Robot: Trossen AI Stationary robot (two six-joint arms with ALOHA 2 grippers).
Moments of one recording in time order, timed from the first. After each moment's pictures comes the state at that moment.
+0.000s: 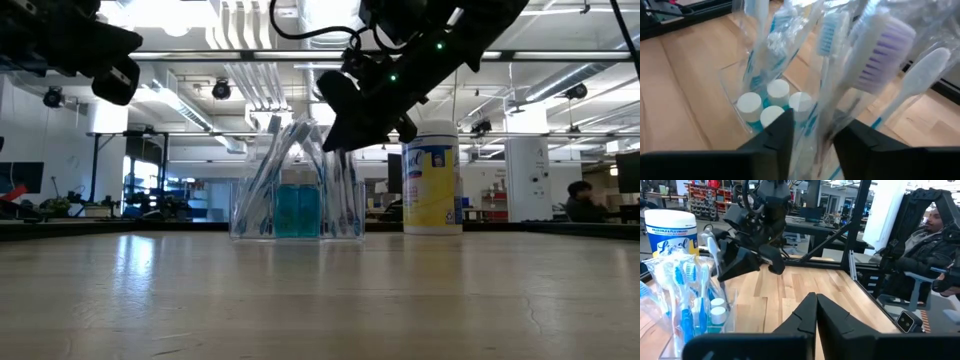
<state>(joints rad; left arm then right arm) -0.13 0.23 0.19 -0.03 0.00 -0.15 0.00 1.72 0.99 0.10 0.56 0.40</state>
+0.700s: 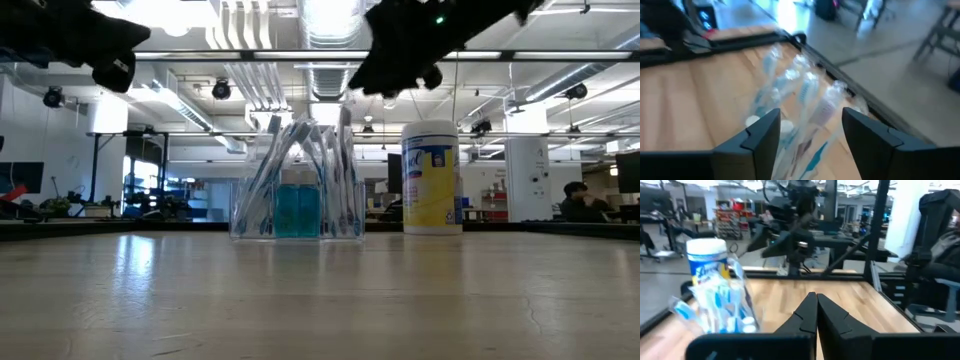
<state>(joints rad) -0.13 0.20 0.22 -0.03 -0.10 -0.05 0.04 1.42 0.89 0.08 0.60 0.19</state>
